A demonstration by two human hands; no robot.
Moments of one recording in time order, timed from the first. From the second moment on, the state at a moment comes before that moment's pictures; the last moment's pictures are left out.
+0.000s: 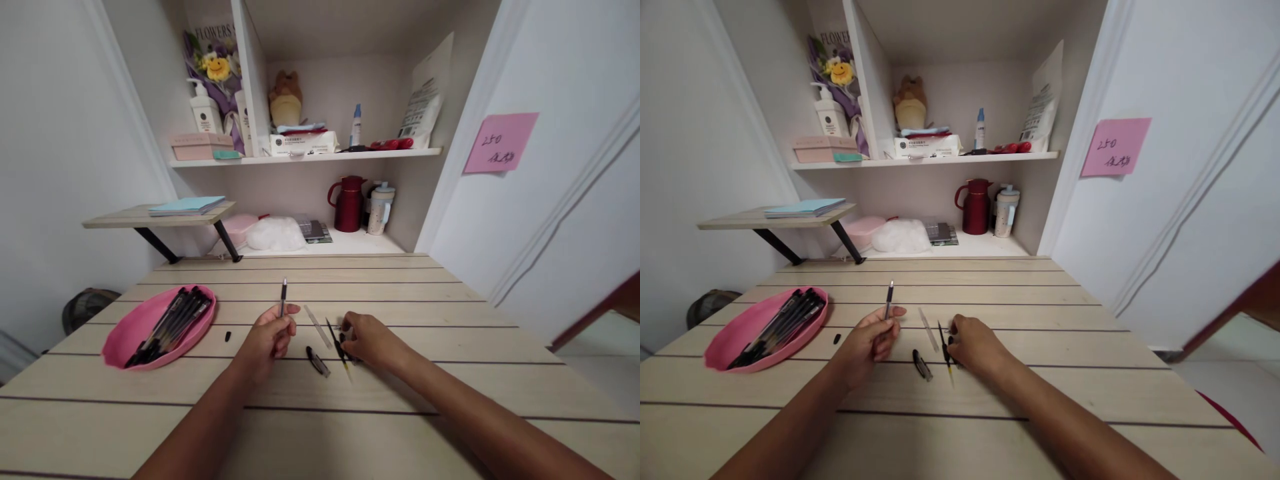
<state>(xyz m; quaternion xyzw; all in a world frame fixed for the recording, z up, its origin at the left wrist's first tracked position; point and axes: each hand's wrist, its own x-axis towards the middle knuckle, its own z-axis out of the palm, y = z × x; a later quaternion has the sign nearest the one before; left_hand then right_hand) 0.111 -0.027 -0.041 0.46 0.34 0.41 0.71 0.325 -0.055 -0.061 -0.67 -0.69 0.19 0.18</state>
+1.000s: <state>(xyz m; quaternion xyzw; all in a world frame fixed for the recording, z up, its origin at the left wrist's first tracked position) 0.123 -0.030 -0.057 0.63 0.41 0.31 0.59 0.310 -0.032 -0.036 -0.42 -0.39 0.49 0.66</state>
